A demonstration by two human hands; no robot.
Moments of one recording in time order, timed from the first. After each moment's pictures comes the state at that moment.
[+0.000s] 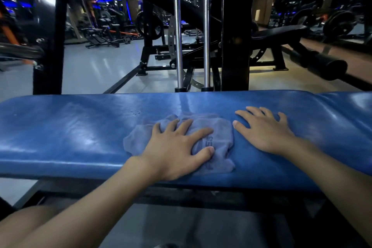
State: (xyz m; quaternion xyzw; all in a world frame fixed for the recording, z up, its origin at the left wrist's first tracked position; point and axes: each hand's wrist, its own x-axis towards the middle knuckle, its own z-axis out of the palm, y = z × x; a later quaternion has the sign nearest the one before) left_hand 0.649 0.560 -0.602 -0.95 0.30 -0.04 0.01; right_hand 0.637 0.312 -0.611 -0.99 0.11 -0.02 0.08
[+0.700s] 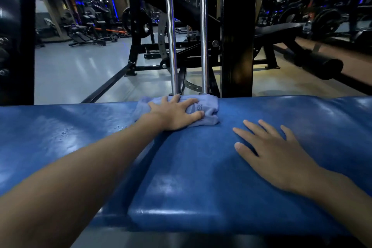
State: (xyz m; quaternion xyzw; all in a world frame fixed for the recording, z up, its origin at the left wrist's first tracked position) left_hand 0.828 0.520 -0.589 -0.97 0.22 0.02 0.00; right_hand 0.634 0.334 -0.608 -1.00 0.07 -0.01 0.06
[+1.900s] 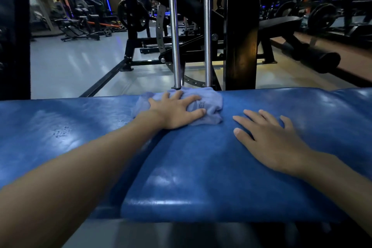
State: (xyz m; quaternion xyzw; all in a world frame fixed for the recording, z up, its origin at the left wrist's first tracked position) left_hand 0.826 0.541 -0.595 -0.96 0.27 0.01 -0.01; right_hand 0.654 0.348 -0.614 -0.99 0.11 -0.02 0.08
